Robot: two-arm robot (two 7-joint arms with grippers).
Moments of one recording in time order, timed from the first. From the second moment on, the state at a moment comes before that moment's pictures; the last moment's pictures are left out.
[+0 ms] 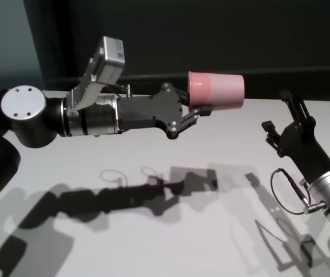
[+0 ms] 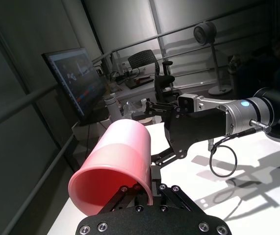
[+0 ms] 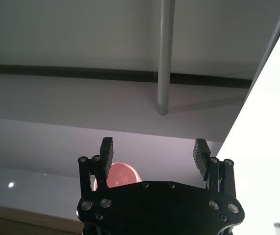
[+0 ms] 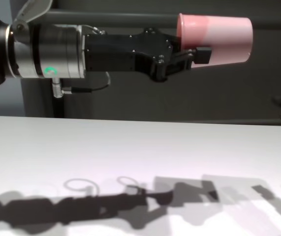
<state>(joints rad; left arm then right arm) -0.74 0.41 0.74 -1.16 -0.51 -0.20 -1.02 -0.04 -0.03 0.08 -1.70 1.61 0.46 0.11</state>
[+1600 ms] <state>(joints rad) -0.74 0.41 0.74 -1.16 -0.51 -0.20 -1.02 0.02 0.01 -0.07 -1.71 1.63 0.44 0.12</state>
